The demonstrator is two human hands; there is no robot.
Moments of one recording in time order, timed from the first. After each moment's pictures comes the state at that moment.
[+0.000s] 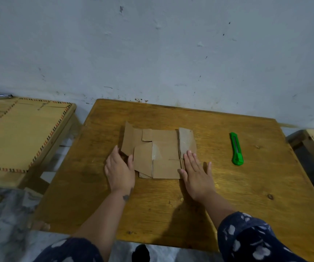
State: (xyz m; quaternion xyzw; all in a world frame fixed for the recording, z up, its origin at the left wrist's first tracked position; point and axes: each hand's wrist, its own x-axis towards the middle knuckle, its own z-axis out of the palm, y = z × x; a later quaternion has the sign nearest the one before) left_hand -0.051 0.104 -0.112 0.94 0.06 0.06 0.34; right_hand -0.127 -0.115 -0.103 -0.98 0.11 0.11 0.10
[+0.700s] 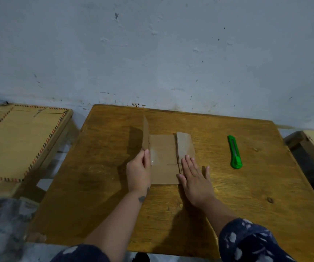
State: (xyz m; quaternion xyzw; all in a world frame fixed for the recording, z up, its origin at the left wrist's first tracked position) left_hand -0.057 0.051 -0.081 0.86 -0.06 0.11 0.50; right_hand -0.126 -0.115 -0.102 -0.98 0.11 0.10 0.11
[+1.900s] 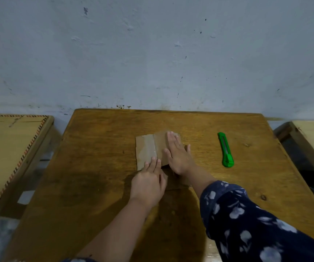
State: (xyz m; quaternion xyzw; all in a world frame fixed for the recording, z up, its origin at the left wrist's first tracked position) left_hand -0.064 0.018 -0.096 0.95 -0.28 -0.03 0.11; right_hand -0.039 -0.132 -0.087 -0.96 0.11 0.10 0.24
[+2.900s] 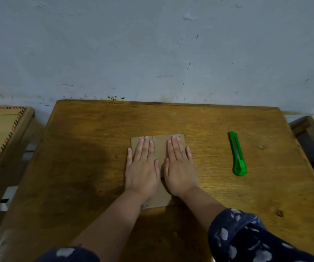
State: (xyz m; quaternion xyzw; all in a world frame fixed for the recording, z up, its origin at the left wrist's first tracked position) left_hand 0.002 -0.006 -0.125 0.97 -0.23 -0.07 0.08; right_hand -0.041 -0.121 -0.118 -0.99 0.10 0.04 0.09
